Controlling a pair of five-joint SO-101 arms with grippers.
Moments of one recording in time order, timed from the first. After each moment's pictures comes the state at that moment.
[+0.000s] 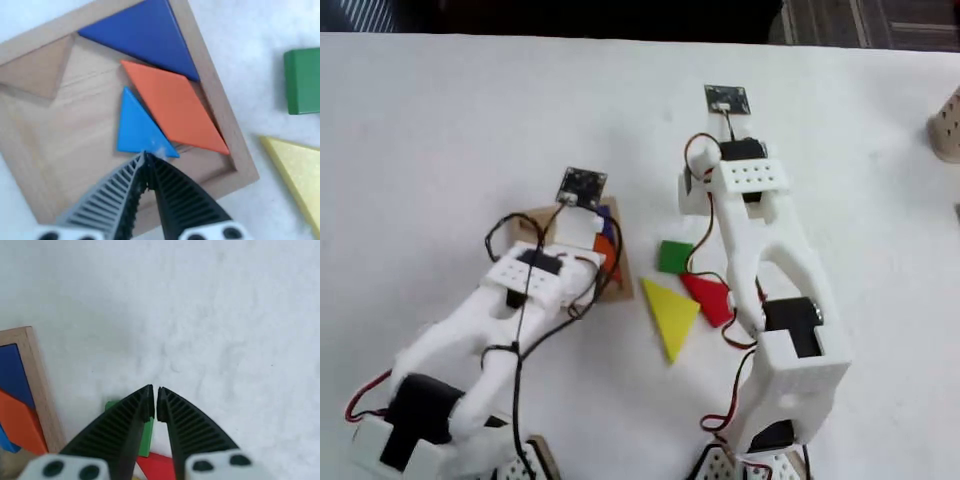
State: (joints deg) left arm 15.5 -10.0 53.6 34.3 10.4; right arm -10.7 16.7 -0.4 66.6 -3.7
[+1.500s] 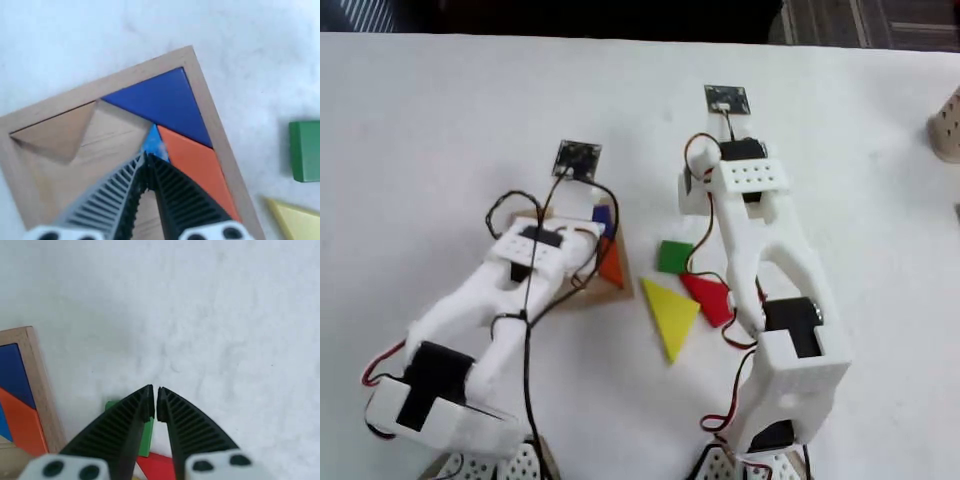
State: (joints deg) left arm 12.7 -0.1 43.7 29.8 10.4; right arm -10.7 16.7 -0.4 66.6 -3.7
